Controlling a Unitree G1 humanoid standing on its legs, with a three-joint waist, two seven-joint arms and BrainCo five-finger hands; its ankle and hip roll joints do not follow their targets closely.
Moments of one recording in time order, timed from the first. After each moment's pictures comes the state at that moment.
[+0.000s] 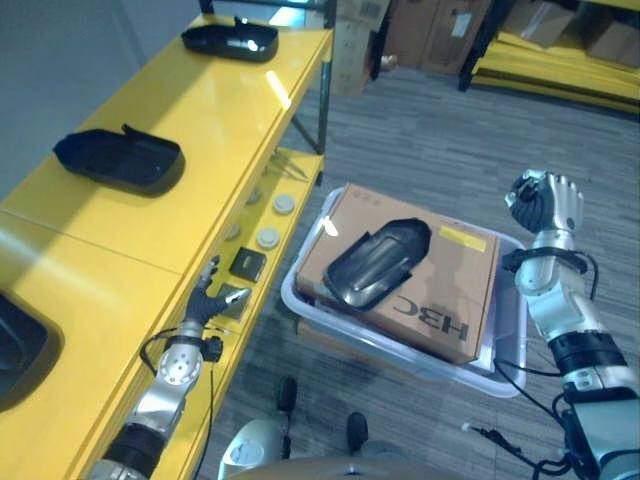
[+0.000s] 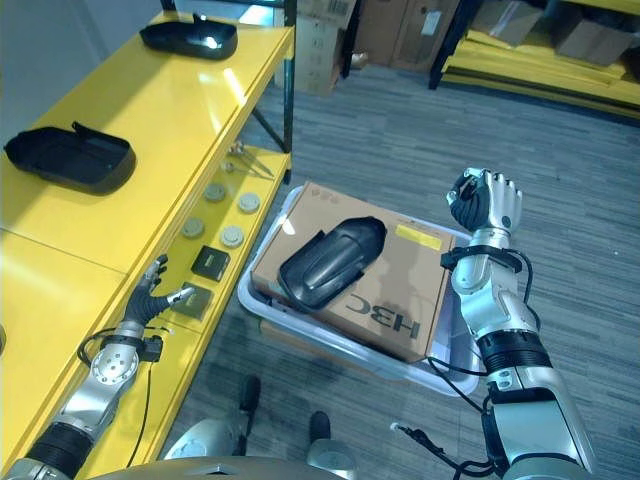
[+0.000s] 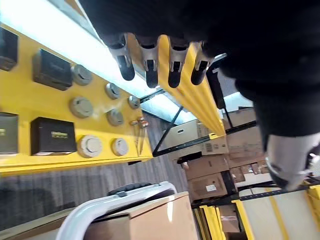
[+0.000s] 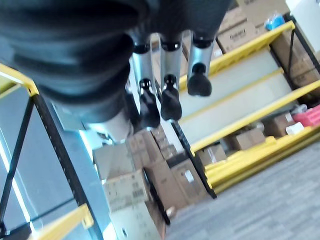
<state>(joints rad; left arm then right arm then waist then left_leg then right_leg) -0.03 0.39 -0.24 0.25 -0.07 -0.18 0.25 -0.41 -0.72 0.08 0.45 -0.45 -0.02 -0.52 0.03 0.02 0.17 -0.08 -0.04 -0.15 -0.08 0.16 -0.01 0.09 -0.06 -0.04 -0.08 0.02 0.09</state>
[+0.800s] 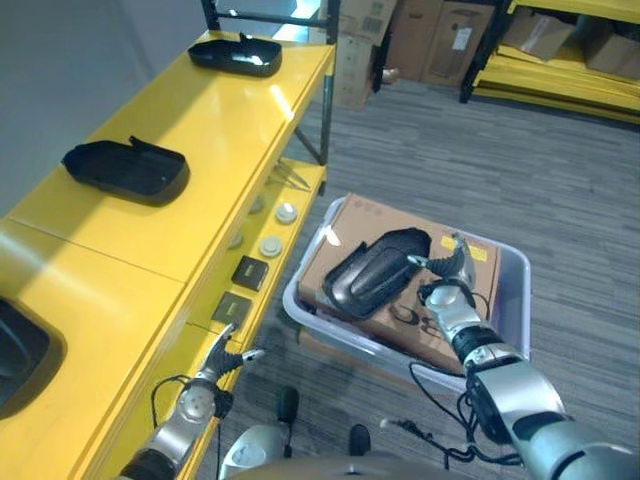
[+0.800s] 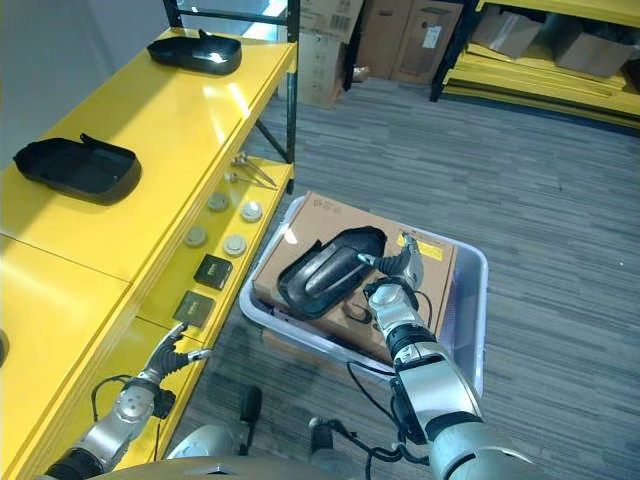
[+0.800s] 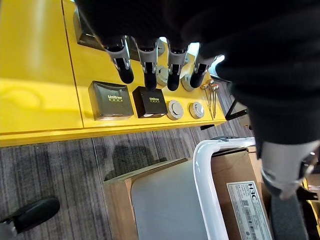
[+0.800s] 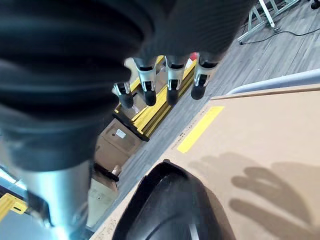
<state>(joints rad) 0.03 0.34 -0.44 0.55 -0.02 -0.09 0.21 -0.63 -0.34 0.18 1.09 -0.07 0.03 -0.60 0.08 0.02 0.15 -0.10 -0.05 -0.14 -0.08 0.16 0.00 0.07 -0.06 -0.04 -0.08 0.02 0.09</state>
